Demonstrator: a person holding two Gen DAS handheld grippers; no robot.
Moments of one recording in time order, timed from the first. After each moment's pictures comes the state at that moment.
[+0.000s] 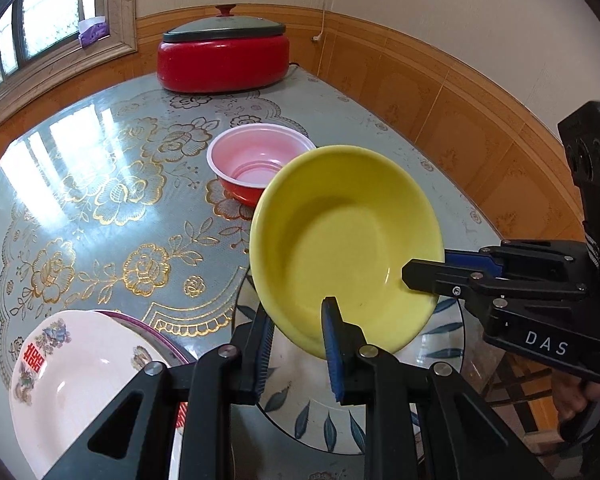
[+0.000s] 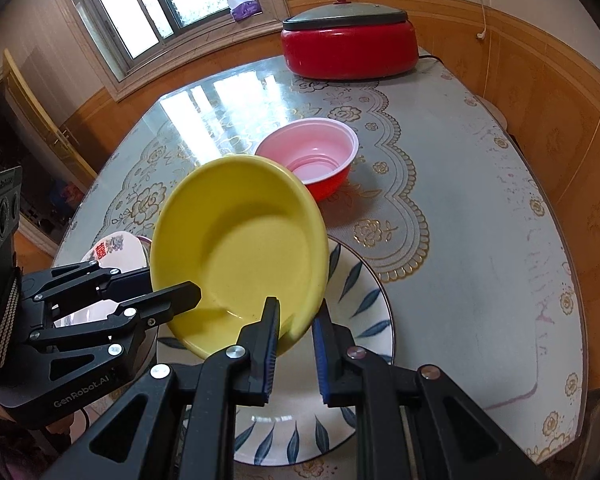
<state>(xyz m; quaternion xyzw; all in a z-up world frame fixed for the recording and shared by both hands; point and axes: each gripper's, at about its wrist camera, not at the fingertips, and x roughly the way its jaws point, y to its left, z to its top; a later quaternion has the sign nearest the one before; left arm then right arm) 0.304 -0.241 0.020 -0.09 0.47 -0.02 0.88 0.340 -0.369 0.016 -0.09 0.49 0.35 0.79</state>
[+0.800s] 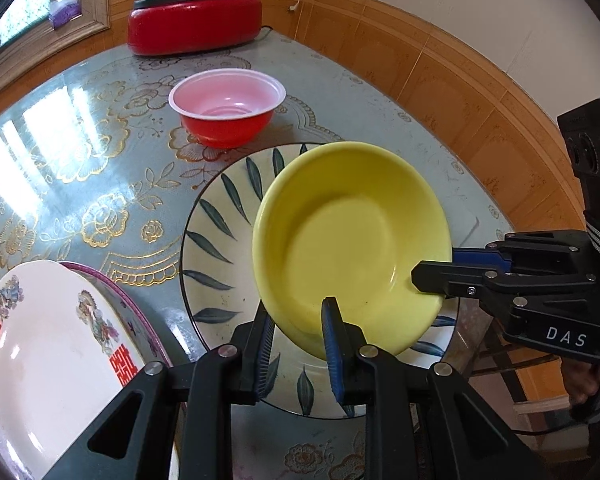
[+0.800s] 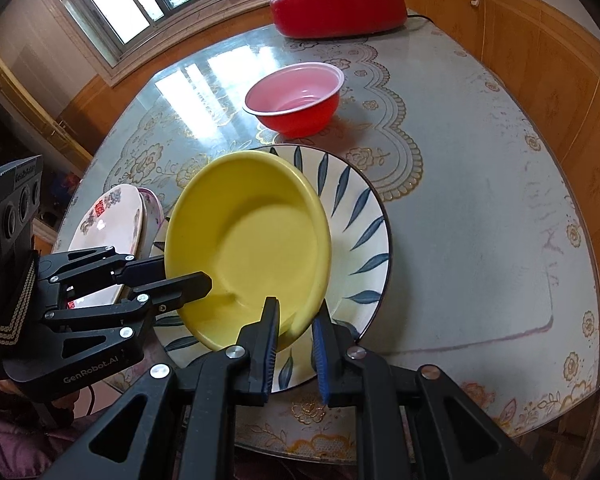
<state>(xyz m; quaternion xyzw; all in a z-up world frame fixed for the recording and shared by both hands) 0.291 -0.261 -0.016 -0.09 0.51 -0.06 0.85 0.319 -0.396 -0.013 -0.08 0.54 0.34 0.76</state>
